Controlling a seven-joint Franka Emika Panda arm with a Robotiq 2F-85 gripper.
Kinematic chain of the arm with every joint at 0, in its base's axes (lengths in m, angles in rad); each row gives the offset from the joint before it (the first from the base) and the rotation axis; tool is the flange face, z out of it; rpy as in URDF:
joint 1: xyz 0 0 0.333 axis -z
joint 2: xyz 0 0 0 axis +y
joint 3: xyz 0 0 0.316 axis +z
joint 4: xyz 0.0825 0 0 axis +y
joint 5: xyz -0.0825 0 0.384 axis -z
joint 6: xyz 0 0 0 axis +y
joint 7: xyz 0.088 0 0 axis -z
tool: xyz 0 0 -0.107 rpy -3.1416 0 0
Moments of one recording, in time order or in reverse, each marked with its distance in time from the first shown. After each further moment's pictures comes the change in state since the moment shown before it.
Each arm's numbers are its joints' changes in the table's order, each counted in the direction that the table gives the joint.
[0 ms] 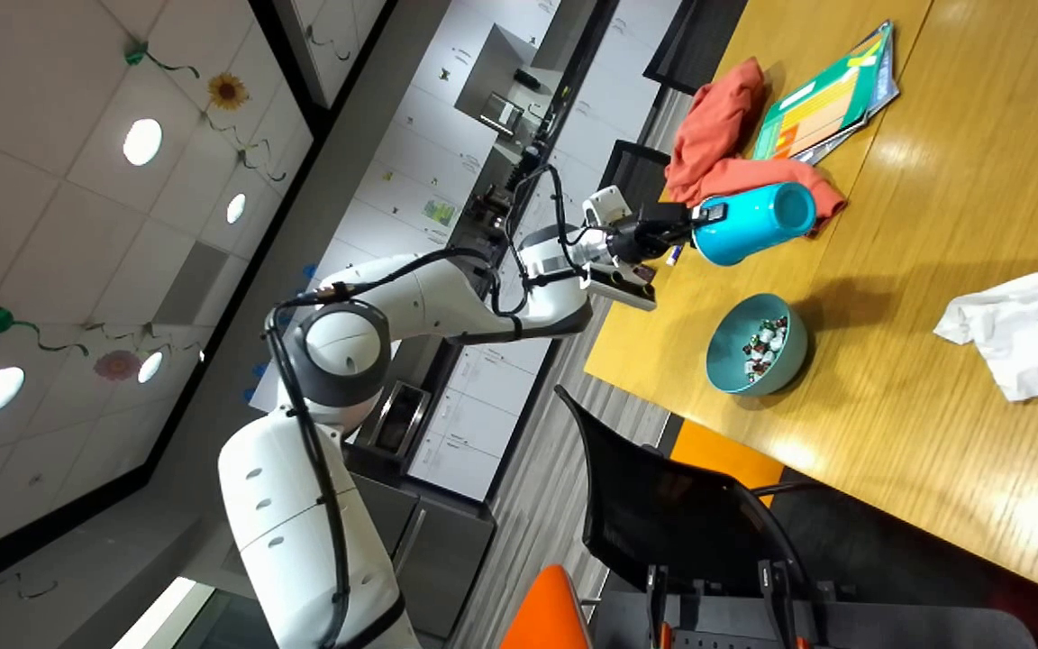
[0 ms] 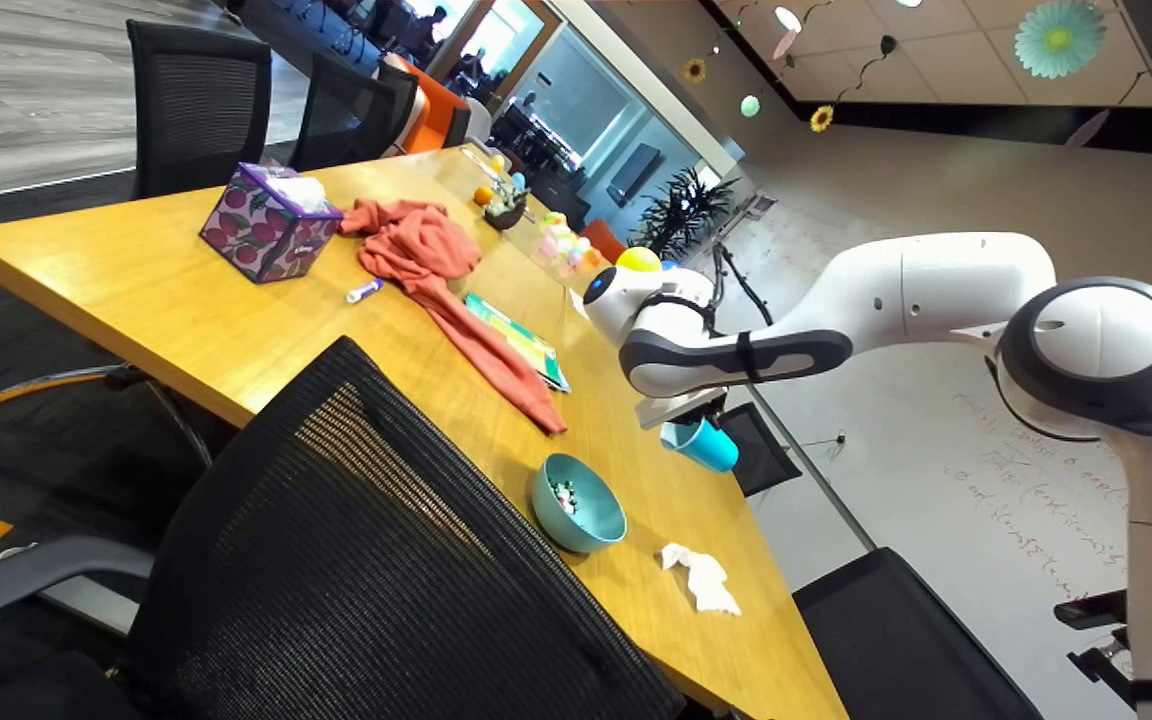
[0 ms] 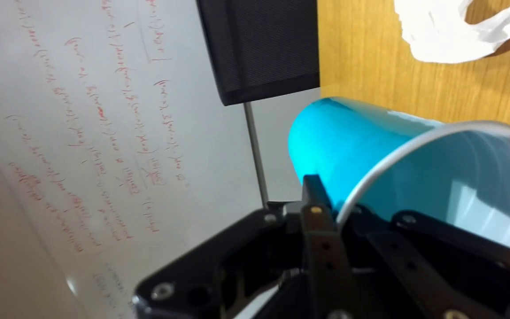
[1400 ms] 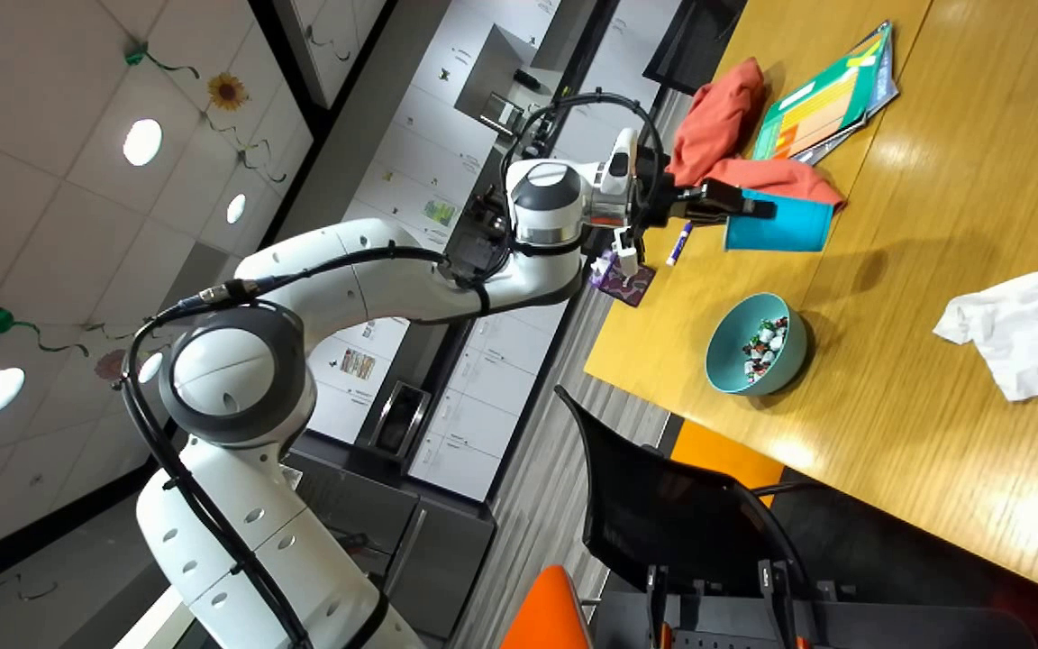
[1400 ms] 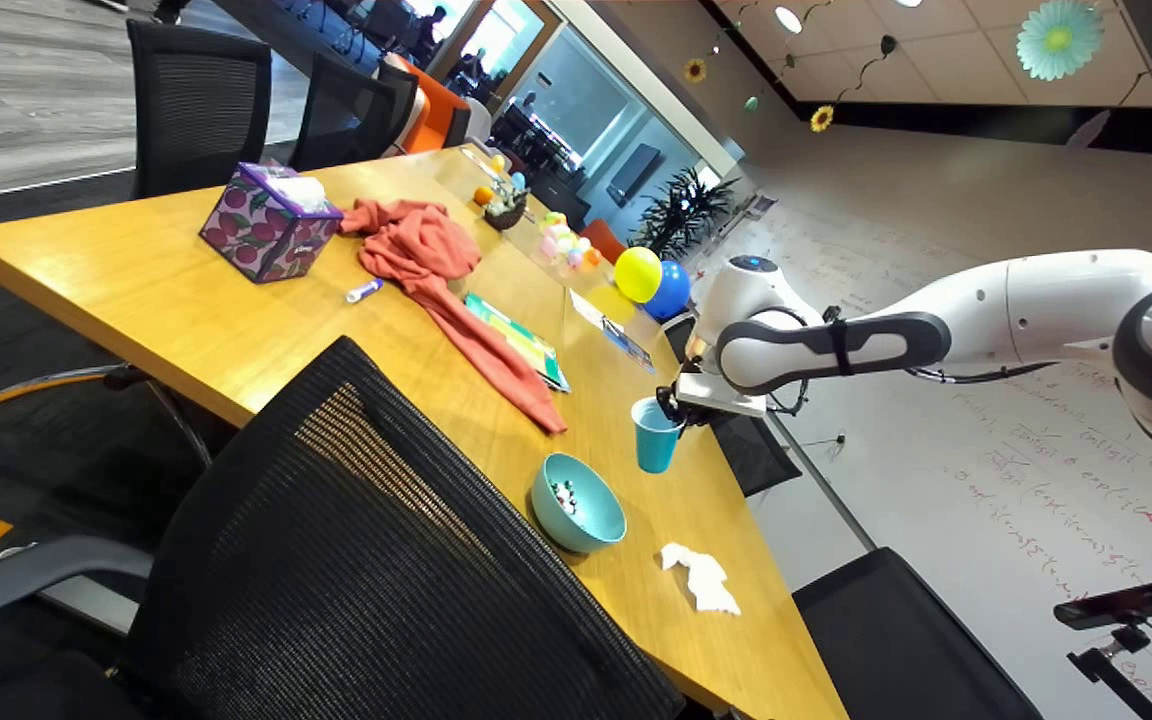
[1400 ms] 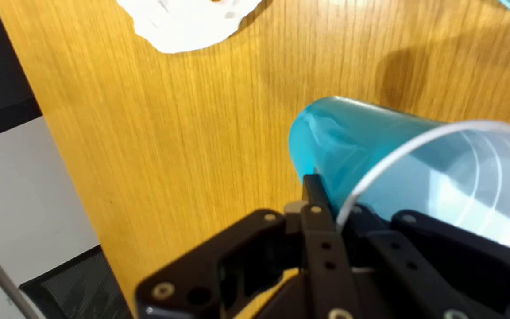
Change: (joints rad) arm 0.172 -0.237 -0.096 0.227 -0.448 -0.831 -0.225
